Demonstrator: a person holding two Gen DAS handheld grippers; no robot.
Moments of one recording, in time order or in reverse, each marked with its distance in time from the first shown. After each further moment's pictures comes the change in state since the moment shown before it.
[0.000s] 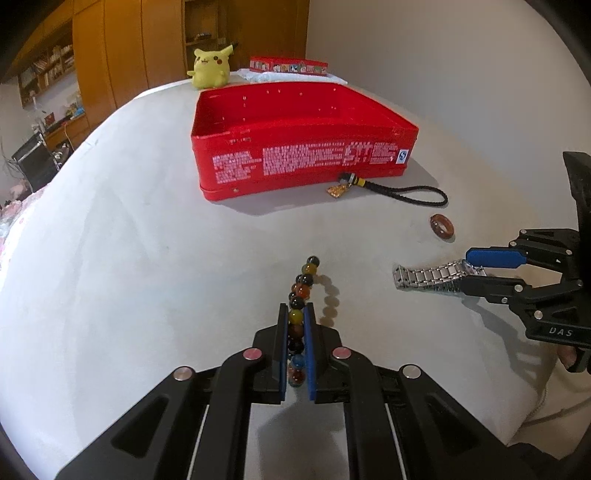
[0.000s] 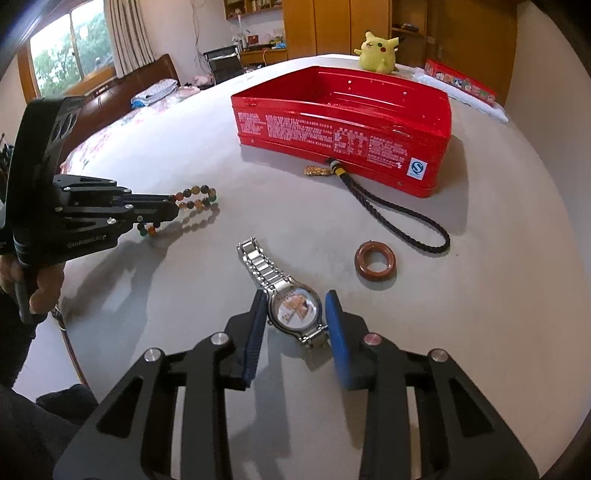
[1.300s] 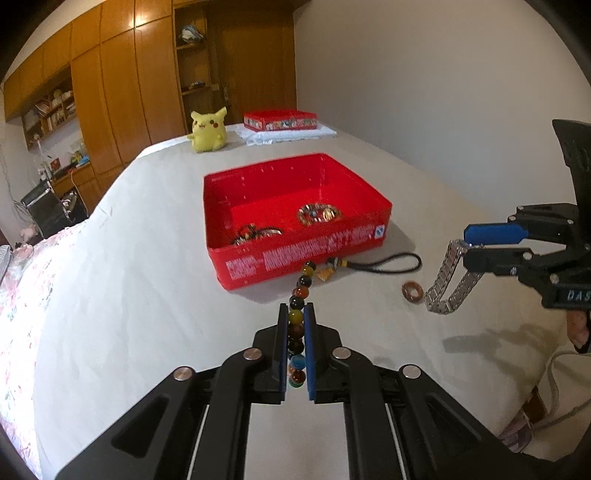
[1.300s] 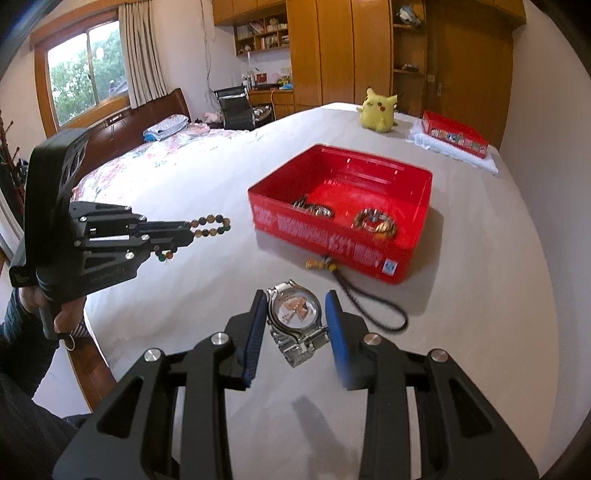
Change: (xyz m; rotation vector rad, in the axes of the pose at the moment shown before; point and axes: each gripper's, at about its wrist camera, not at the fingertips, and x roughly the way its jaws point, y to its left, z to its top) left arm -0.072 -0.012 0.050 0.080 -0.164 0.041; right arm -0.083 0.001 0.057 -0.029 -0.156 0.012
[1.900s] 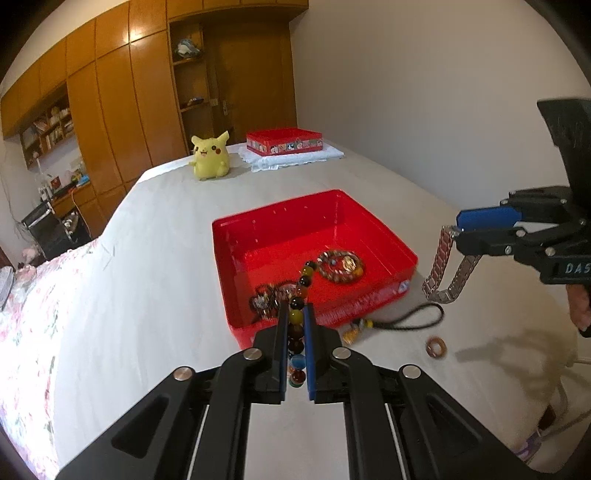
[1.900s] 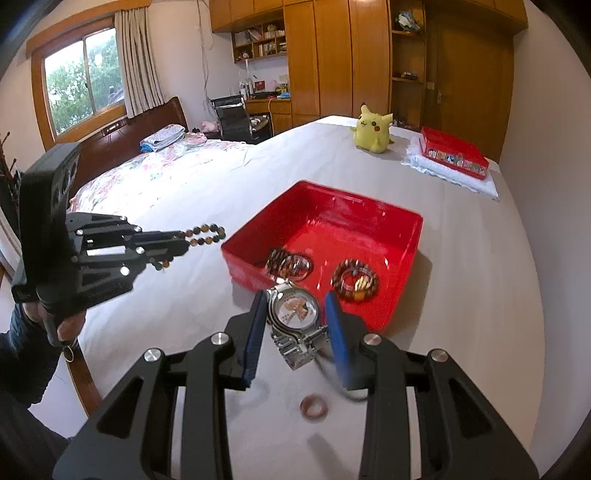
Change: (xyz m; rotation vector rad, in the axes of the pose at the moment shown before) left arm 0.025 0.022 0.069 0.043 -0.037 0.017; right arm 0.017 -0.040 0.076 0.001 -0.018 0.006
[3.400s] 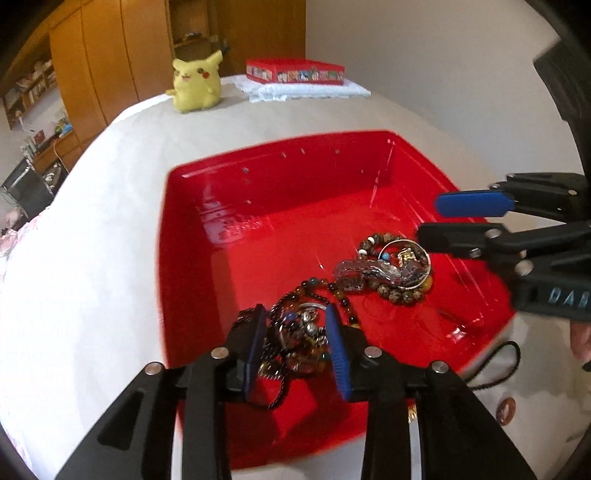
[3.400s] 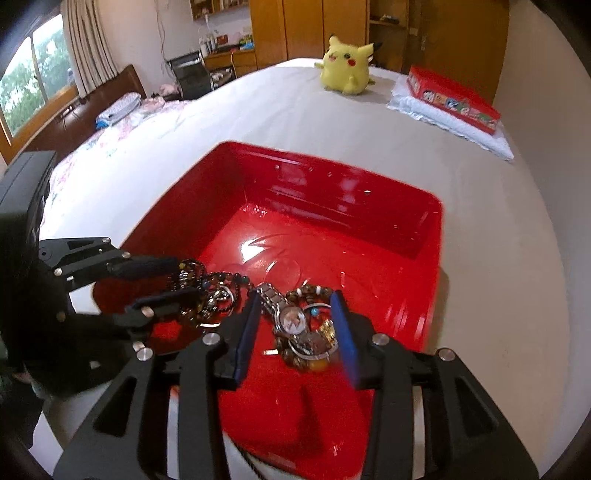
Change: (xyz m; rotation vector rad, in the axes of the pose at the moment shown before) left arm 0.160 0.029 0.026 -0.073 0.227 -0.031; right arm 0.165 -0.066 0.046 0.086 0.204 -0.081
